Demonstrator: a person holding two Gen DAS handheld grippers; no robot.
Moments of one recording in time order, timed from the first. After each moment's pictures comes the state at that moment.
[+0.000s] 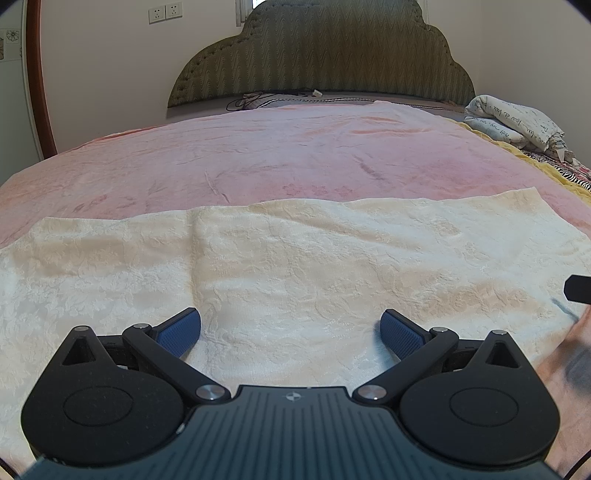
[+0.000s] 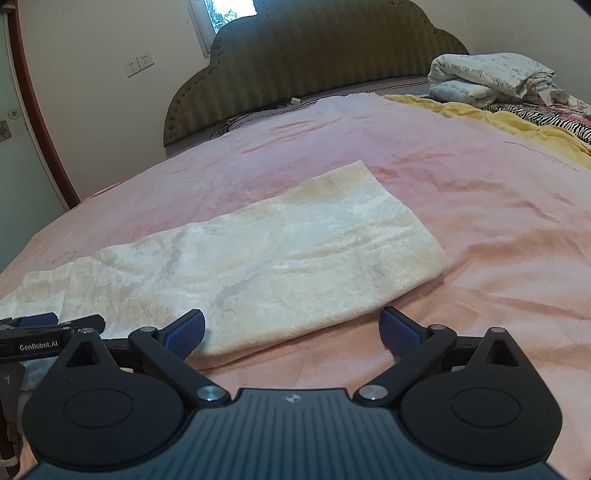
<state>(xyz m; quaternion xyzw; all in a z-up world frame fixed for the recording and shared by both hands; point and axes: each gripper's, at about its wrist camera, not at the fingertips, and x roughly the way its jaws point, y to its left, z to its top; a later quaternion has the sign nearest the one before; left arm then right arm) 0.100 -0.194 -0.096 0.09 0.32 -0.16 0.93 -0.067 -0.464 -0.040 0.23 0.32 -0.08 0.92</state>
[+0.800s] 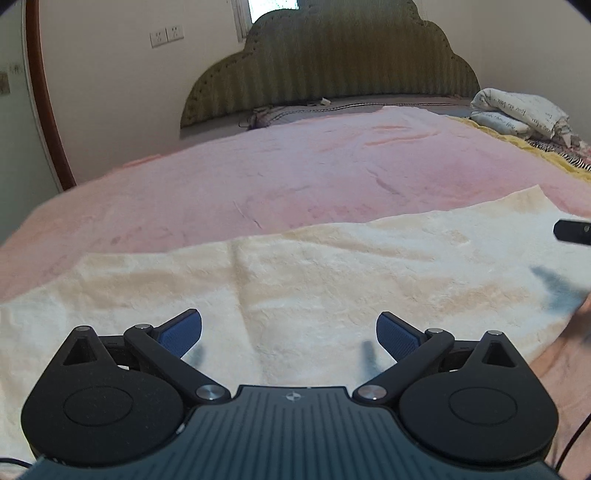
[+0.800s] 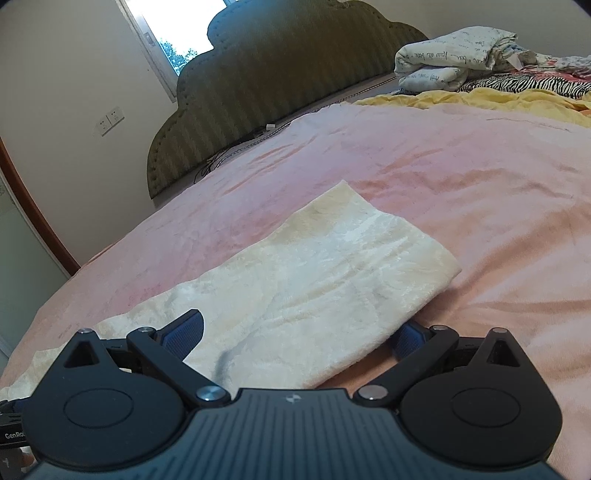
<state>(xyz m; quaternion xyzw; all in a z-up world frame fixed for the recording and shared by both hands) 0.085 -0.186 -0.065 0.15 0.29 -0.13 0.94 -0.052 -0.485 -0.048 0.33 0.25 -0.11 0.90</state>
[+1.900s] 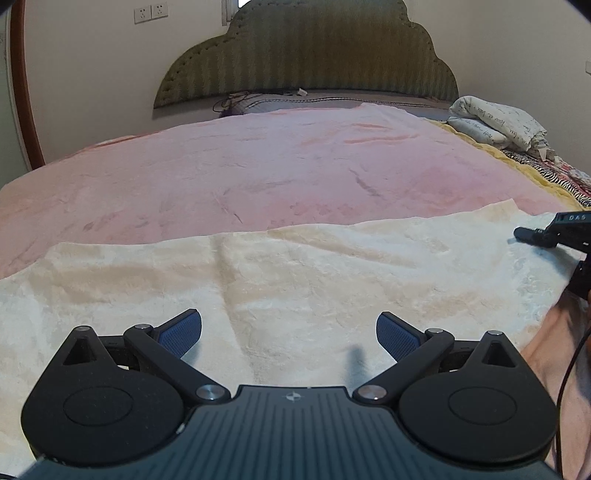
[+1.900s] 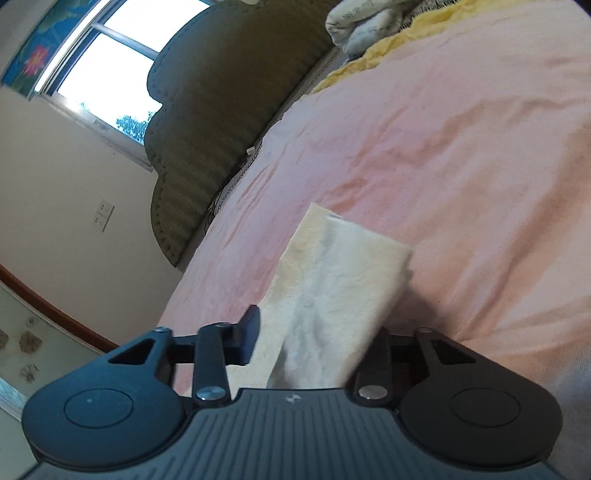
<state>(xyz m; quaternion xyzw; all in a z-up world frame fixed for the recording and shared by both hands) 0.109 -0.167 -0.057 0.08 0.34 -0.21 0.91 -0.026 -0.541 -0.086 0.54 0.21 -0.10 0.81</state>
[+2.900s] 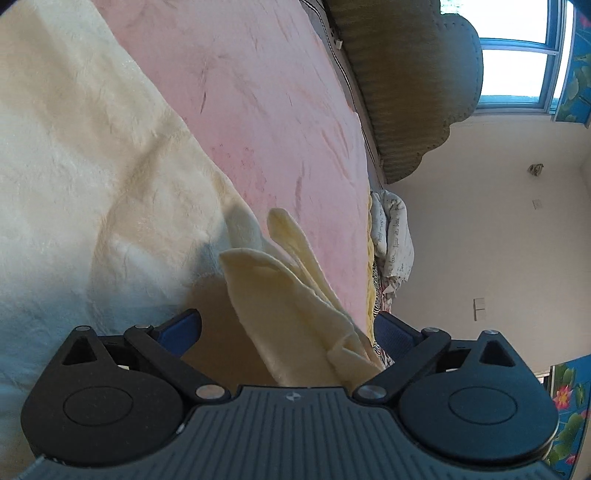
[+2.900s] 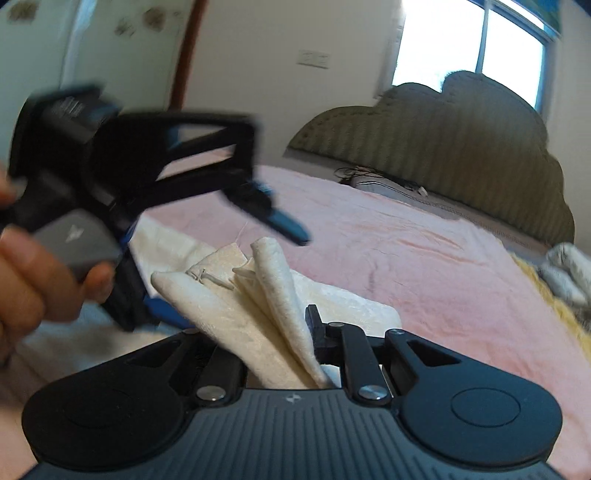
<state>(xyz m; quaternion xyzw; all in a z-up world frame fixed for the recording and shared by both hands) 0.220 -0.122 -0.105 -0.42 0.52 -0.31 0.68 0.009 -0.297 0.020 -0.03 0.25 0.05 0.97</state>
